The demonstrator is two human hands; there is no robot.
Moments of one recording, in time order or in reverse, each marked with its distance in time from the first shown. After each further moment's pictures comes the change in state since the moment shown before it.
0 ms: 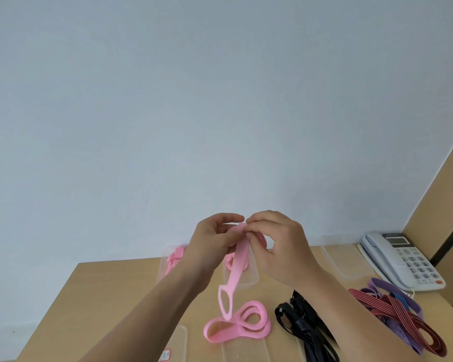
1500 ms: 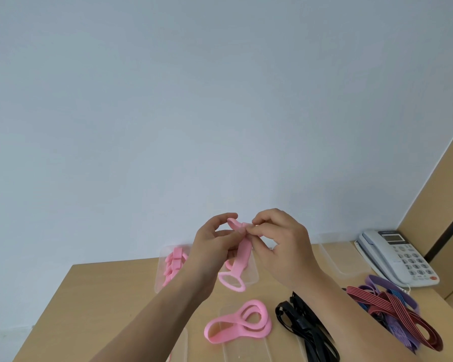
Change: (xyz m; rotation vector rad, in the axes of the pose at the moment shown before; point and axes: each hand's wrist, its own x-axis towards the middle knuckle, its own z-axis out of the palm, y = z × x) left_hand -0.001 -0.009 -0.005 -0.152 0.003 -0.062; right_hand -0.004 0.006 0.014 -0.057 0.083 0.002
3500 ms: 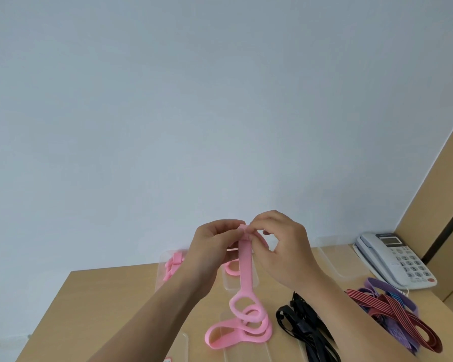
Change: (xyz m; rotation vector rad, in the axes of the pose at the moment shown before) left_hand -0.001 0.013 -0.003 0.081 -0.085 0.076; right_hand 0.007 -0.013 -0.007 0.097 -0.056 0.102
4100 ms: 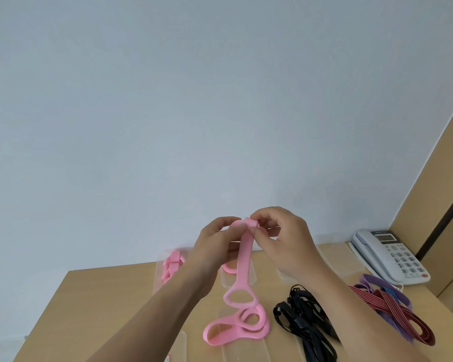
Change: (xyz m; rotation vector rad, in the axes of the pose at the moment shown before) left_hand 0.000 -0.006 0.005 0.007 -0.006 -0.092; right_hand 0.003 -0.003 -0.010 0.149 -0.050 0.302
